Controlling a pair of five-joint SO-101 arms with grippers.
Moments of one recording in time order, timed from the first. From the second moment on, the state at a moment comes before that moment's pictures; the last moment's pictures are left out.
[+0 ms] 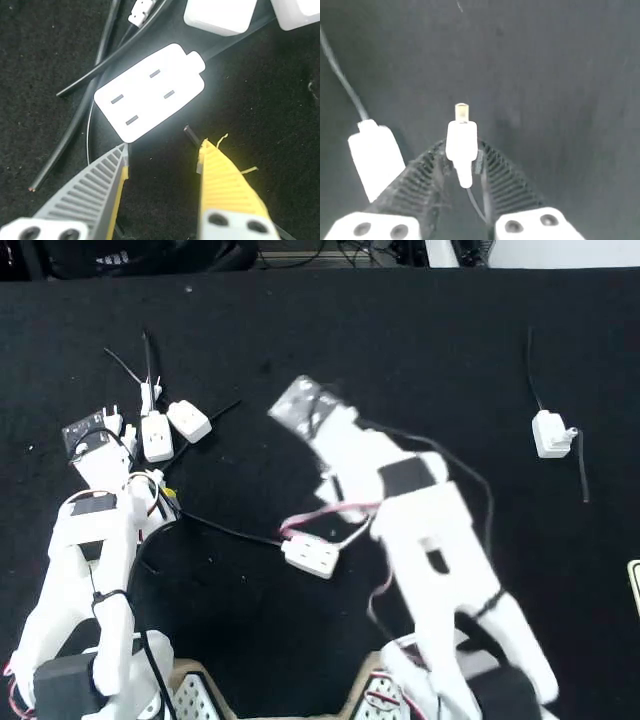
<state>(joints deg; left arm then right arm) -16.5 -26.3 59.6 40.7 13.8 -20.6 -30.5 42.9 55.6 30.7</state>
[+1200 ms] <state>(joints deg) -1.3 -88.9 81.5 48.8 10.9 -45.7 -34.8 78.5 0.1 21.3</state>
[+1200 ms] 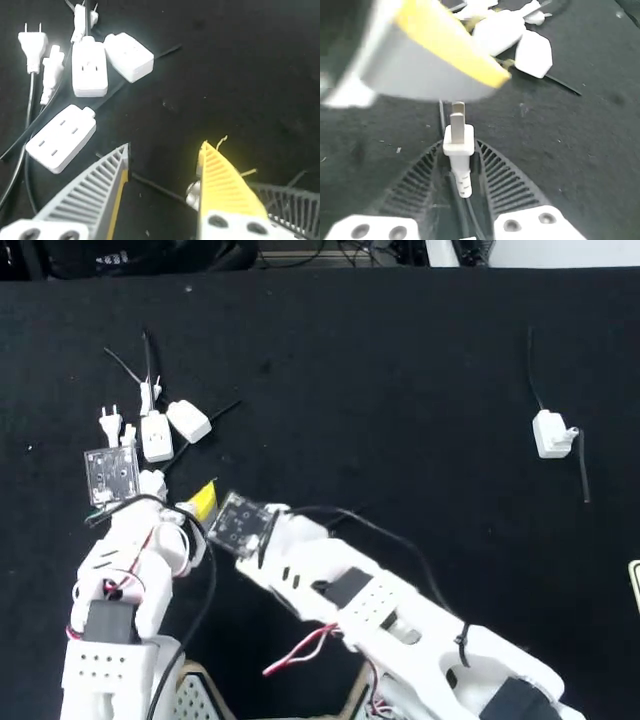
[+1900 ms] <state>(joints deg) 2.4 -88.4 82.9 48.7 5.0 -46.0 -55.3 80.2 17.1 21.0</state>
